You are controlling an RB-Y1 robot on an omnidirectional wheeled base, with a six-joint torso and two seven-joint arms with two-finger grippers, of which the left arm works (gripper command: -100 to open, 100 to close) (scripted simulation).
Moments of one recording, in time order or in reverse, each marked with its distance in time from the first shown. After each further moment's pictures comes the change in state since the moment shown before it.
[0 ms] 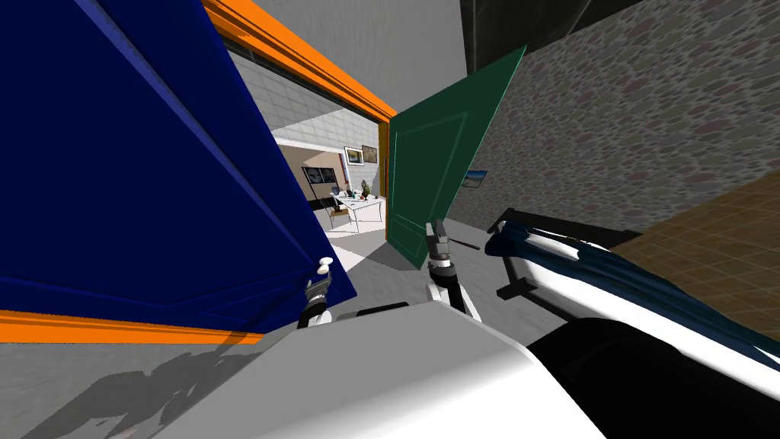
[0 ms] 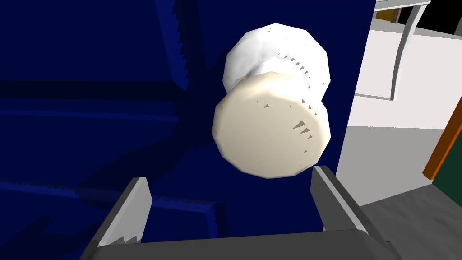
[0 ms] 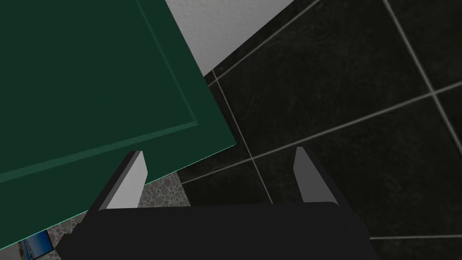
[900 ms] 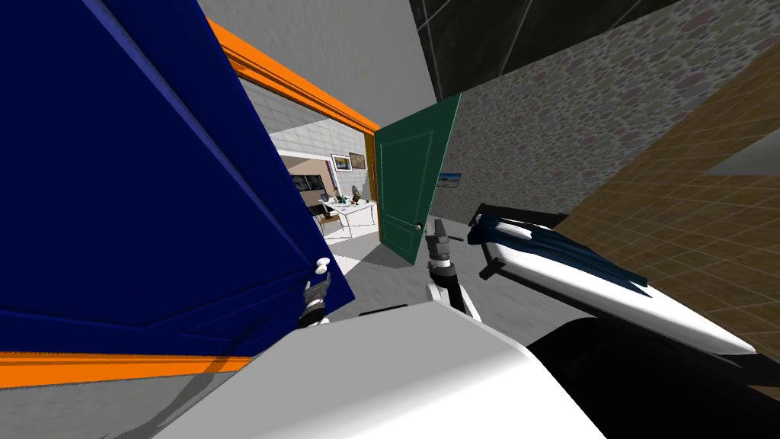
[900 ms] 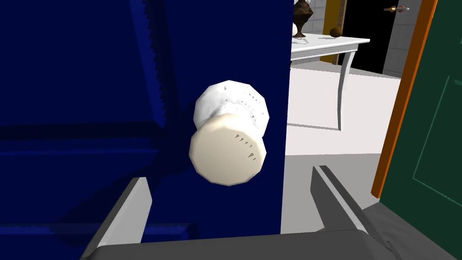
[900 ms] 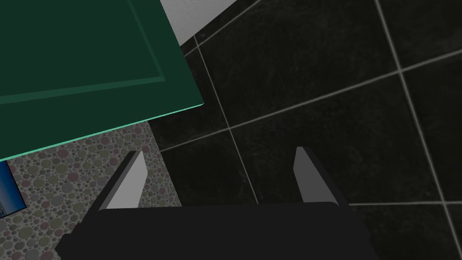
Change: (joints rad) arm 0.035 0.035 -0.072 0.012 -0.025 -0.127 0.099
